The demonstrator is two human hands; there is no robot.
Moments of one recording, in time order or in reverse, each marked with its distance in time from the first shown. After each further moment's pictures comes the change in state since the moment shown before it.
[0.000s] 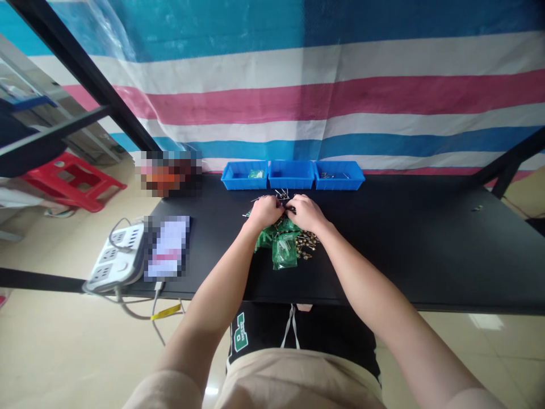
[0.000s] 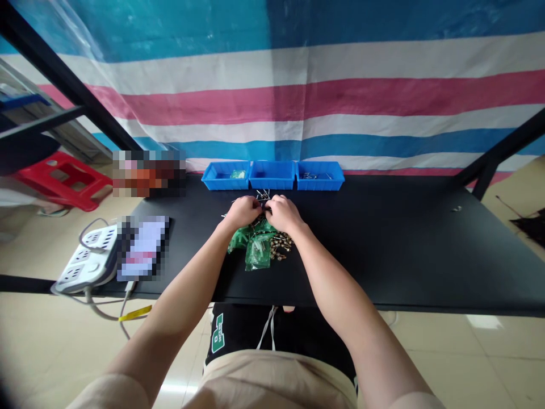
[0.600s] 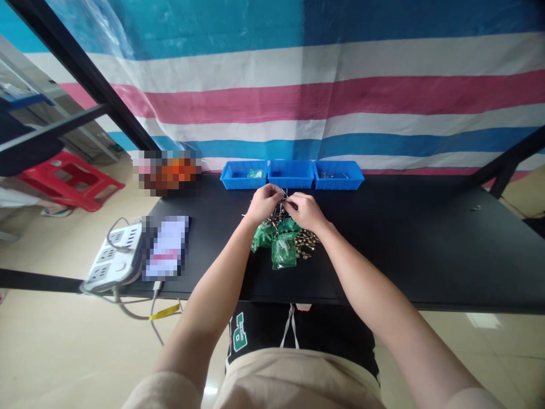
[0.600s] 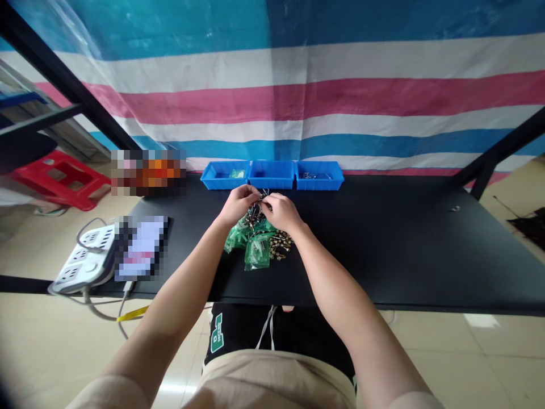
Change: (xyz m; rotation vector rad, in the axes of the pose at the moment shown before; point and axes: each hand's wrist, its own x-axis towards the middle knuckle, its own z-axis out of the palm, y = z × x) left_hand 0.008 -0.005 0.001 -1.026 0.157 0.031; right_hand 0.001 0.001 0.002 0.281 0.279 -0.167
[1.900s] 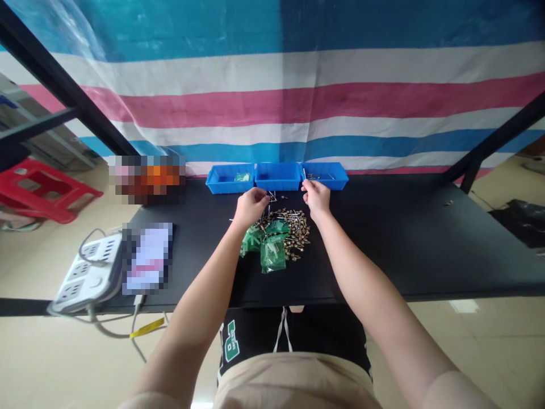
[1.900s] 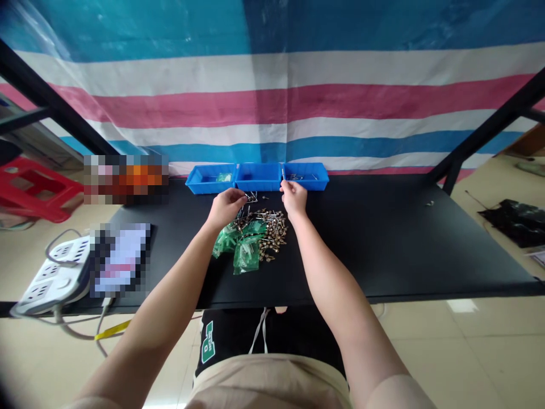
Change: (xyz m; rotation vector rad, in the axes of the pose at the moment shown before) left_hand -0.004 0.004 -0.005 0.430 0.104 0.016; right_hand 0.018 0.041 -0.017 0.754 0.653 0.758
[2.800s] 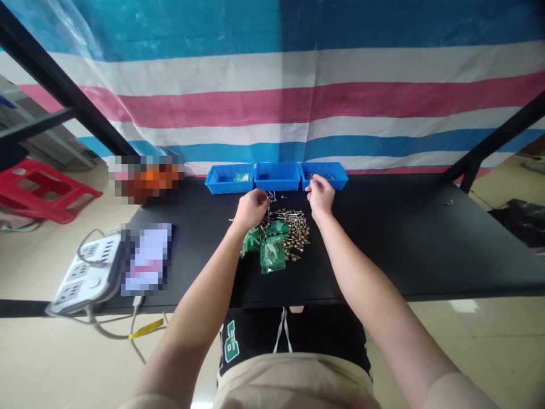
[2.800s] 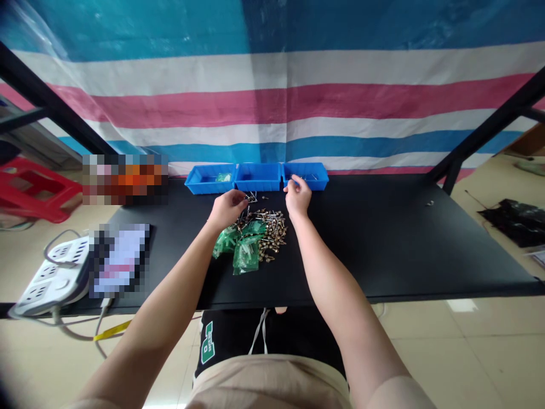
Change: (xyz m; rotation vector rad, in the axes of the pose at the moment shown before) left_hand -0.001 0.002 0.001 0.220 -0.052 0.068; right_hand 0.007 0.006 -0.007 -0.088 0.111 -0.100
